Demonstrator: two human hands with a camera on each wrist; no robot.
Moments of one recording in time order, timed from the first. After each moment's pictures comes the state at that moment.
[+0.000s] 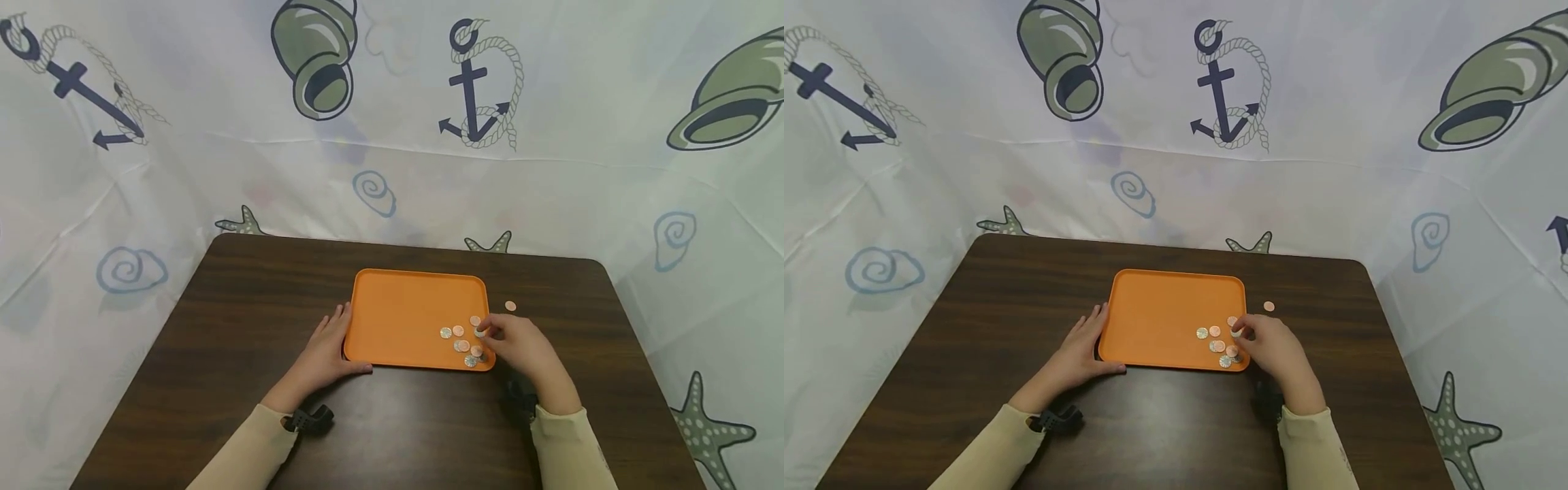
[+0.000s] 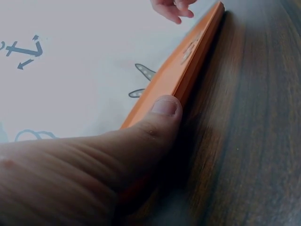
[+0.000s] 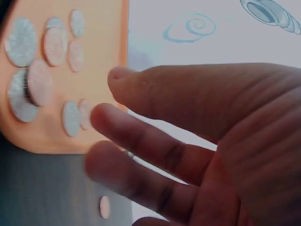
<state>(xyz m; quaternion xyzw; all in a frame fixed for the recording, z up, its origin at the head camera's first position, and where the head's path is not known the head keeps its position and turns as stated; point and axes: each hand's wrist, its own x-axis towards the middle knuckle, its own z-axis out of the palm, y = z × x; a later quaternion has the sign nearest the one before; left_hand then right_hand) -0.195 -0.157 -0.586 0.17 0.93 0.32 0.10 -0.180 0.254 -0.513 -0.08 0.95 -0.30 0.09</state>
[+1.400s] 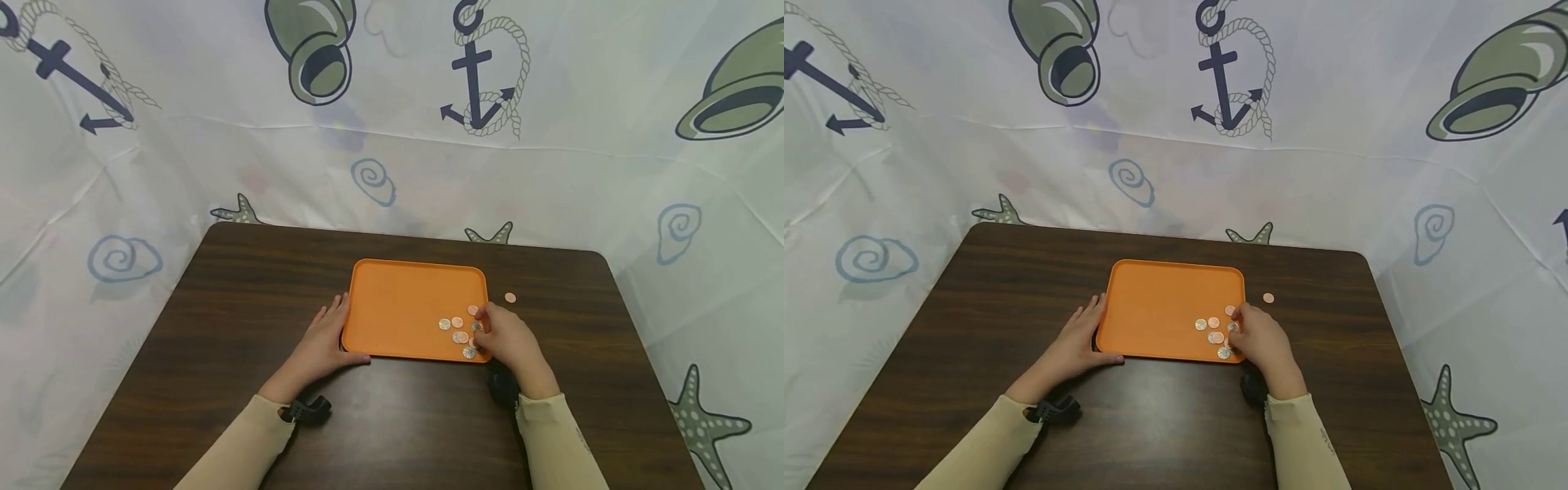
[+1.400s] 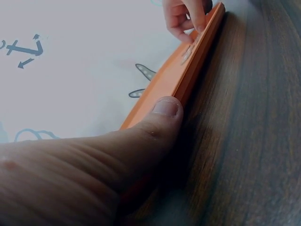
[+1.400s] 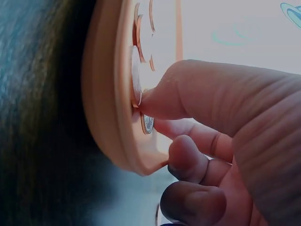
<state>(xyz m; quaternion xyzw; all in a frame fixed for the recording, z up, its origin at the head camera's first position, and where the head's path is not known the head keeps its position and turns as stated) -0.198 -0.158 -0.592 0.18 0.93 0.31 0.10 -0.199 0.244 -0.551 -0.03 0.96 -0.27 0.10</state>
